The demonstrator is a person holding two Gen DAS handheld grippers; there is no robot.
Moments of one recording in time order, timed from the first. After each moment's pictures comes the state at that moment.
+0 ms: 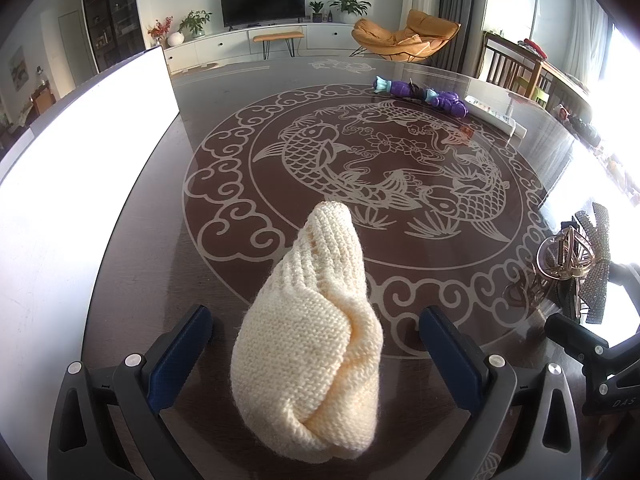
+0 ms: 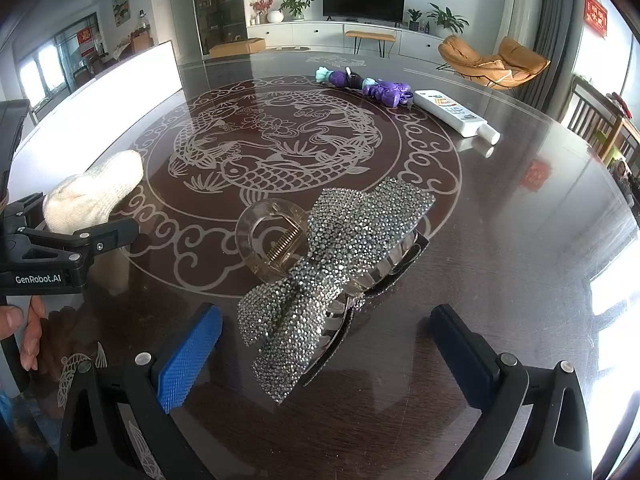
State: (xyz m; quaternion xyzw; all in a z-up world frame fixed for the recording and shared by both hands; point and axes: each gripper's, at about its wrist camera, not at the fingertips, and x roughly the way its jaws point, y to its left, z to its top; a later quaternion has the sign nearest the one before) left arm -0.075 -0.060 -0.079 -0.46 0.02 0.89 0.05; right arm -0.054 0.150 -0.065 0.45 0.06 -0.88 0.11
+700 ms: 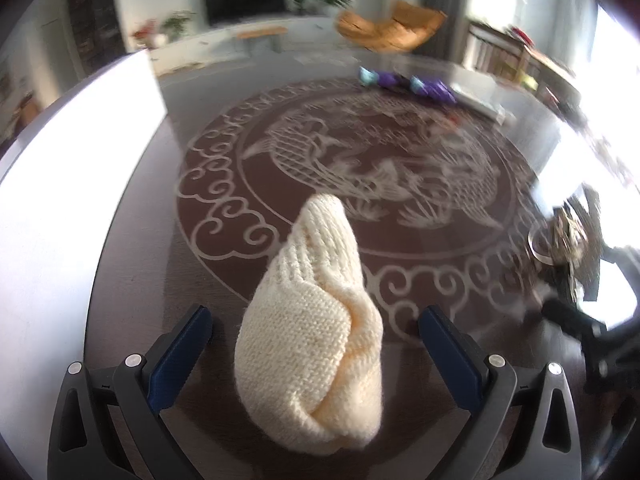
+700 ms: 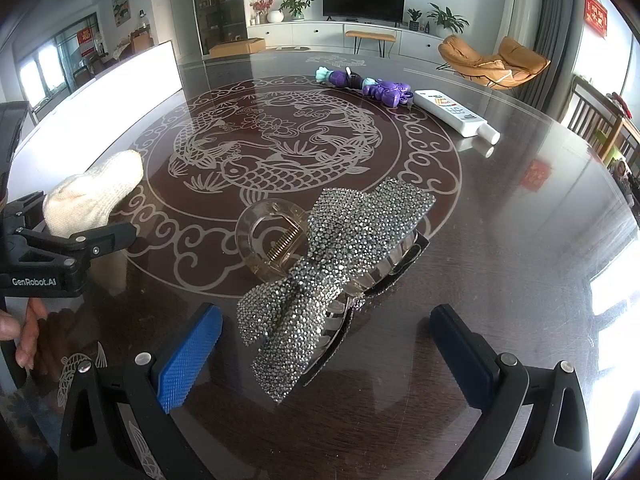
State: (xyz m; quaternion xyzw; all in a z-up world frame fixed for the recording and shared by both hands) left arm -0.076 -0.062 -0.078 -0.48 0.05 0.87 0.09; right arm -0.055 0.150 -0.065 0.45 0.06 -0.88 0.11
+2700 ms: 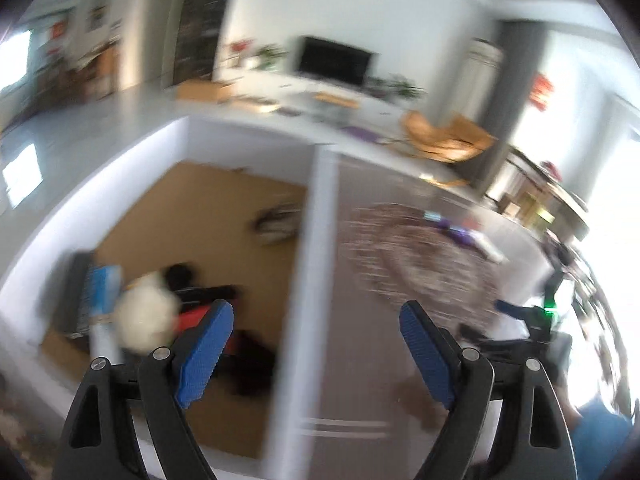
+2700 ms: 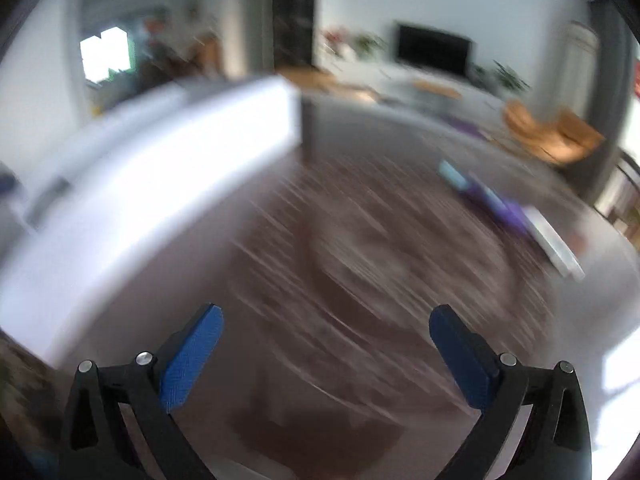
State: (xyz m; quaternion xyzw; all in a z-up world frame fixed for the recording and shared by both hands) left arm 0.058 -0.215 0.067 -0.35 -0.12 0.93 0.03; right arm -0.050 0.051 -0.035 0.40 0.12 -0.89 0.16
